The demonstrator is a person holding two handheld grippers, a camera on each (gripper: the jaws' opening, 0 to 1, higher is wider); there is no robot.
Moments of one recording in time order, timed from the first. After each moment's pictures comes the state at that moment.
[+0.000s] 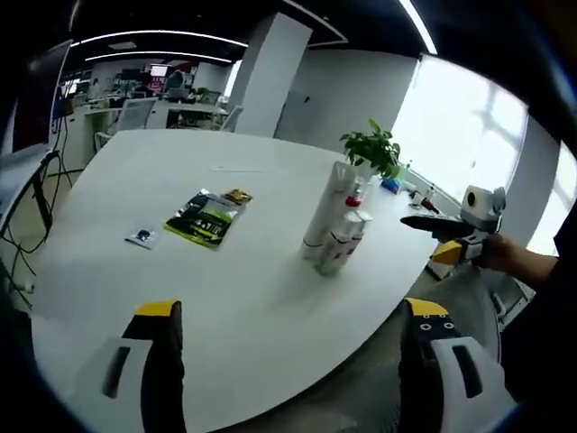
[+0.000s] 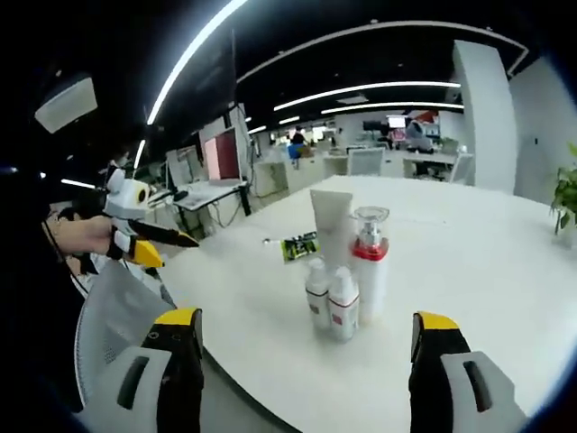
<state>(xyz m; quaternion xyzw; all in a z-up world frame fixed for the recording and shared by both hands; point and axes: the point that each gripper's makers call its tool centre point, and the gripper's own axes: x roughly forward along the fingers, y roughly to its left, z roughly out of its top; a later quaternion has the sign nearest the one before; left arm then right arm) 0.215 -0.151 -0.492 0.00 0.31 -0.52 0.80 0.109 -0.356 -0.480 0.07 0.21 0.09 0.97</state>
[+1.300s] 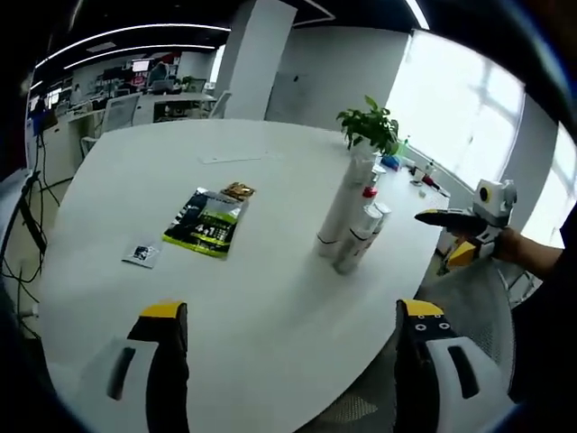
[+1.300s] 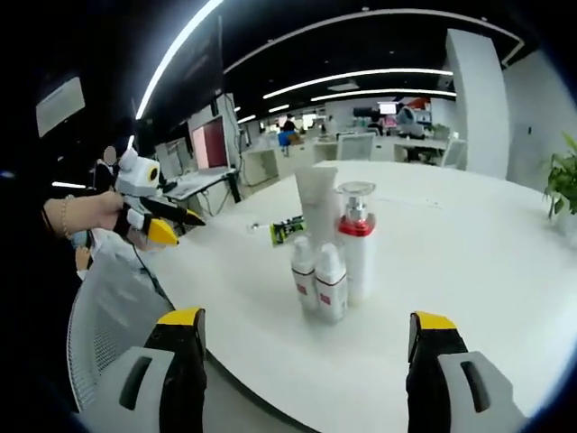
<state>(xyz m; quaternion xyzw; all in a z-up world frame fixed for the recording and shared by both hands) 0.255 -0.172 -0.498 0.05 0.32 -0.54 0.77 0.098 -0.370 -0.497 0.08 0.24 0.05 0.97</state>
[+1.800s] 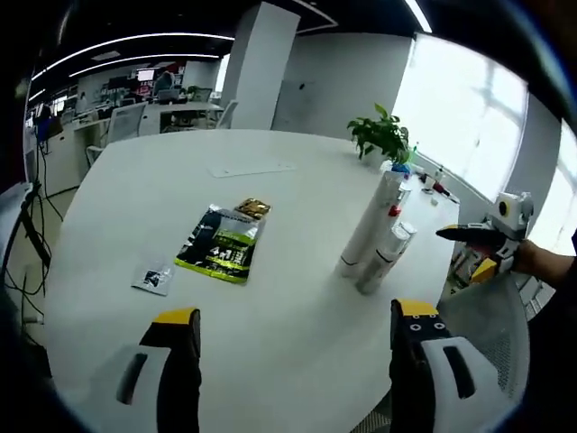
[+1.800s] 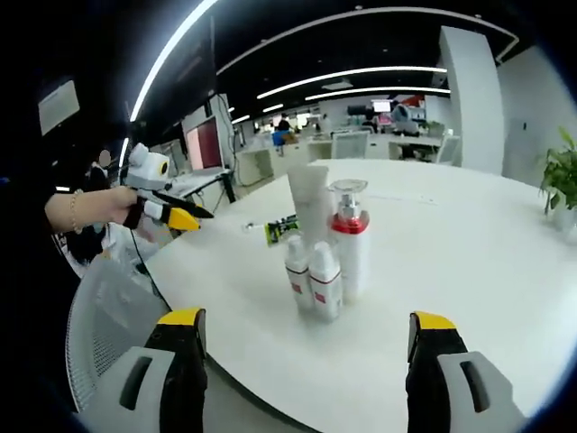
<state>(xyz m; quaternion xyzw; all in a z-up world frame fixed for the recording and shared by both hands) 0.297 -0.191 -0.502 0.05 0.32 -0.53 0.79 0.098 -0.372 -0.503 0.08 0.25 0.04 0.96</state>
